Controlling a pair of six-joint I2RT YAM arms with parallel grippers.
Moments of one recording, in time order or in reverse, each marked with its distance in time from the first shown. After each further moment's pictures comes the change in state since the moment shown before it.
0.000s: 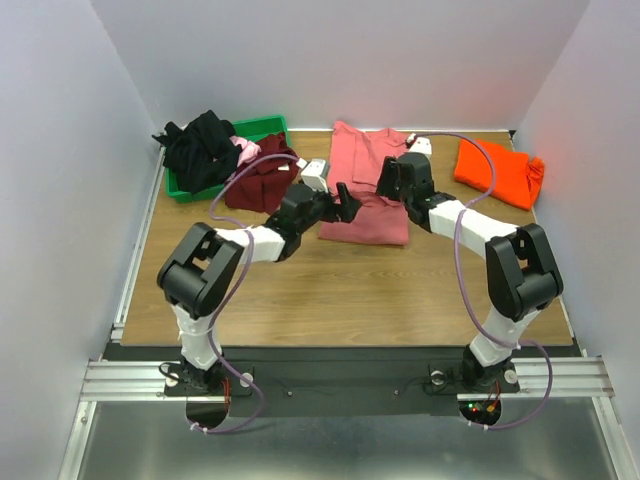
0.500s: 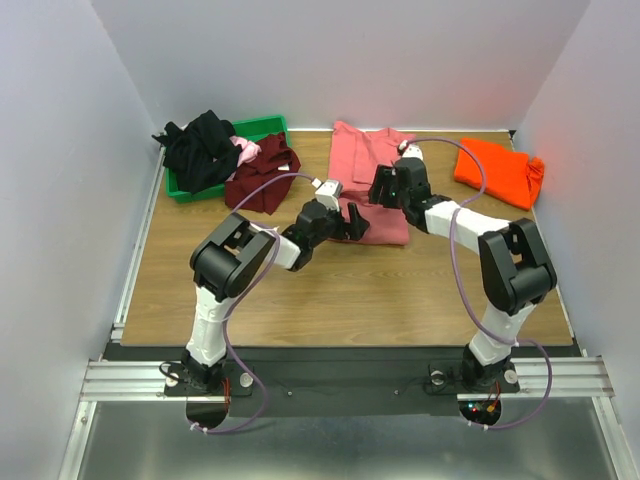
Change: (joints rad) left arm -0.066 0.259 0.008 0.166 0.005 -0.027; right arm 0.000 0.042 -0.012 0.002 -0.149 0.022
